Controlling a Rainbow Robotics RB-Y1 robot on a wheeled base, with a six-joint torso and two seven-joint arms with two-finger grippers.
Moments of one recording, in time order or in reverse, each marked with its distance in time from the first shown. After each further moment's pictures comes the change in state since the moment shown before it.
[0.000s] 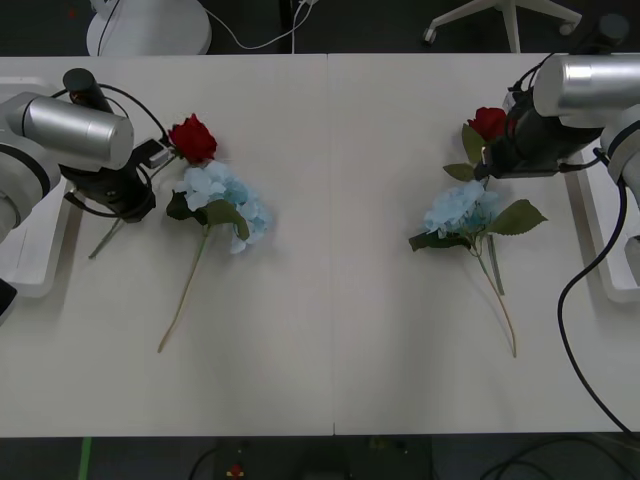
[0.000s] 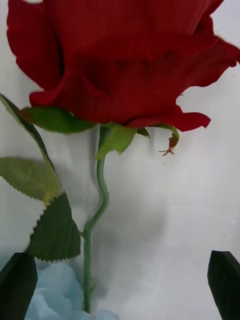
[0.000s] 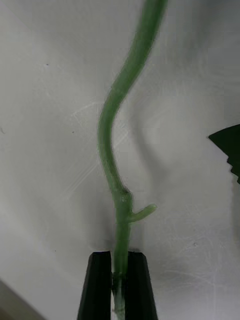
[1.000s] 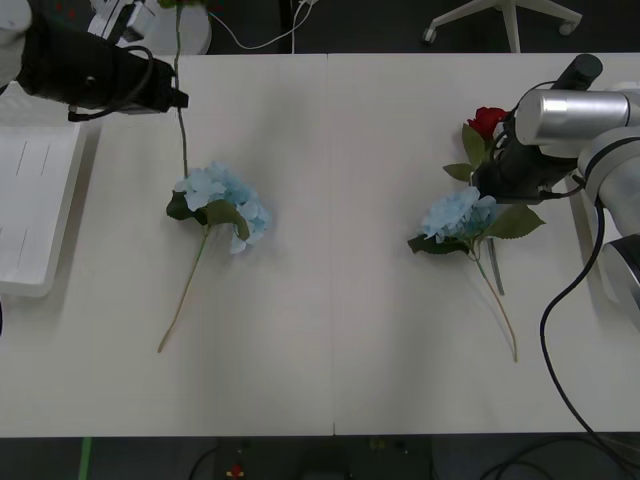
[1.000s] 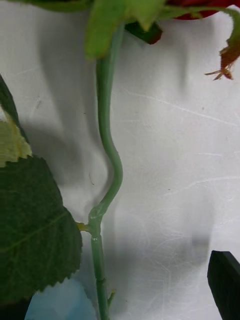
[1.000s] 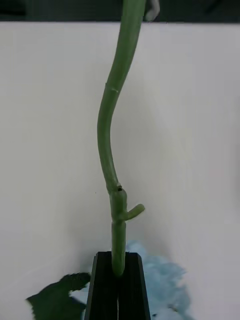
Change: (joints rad) right arm 0.000 0.058 -0.004 0.140 0.006 -0.065 -0.035; left arm 0.027 0.020 0.660 -0.254 0.402 0.201 0.000
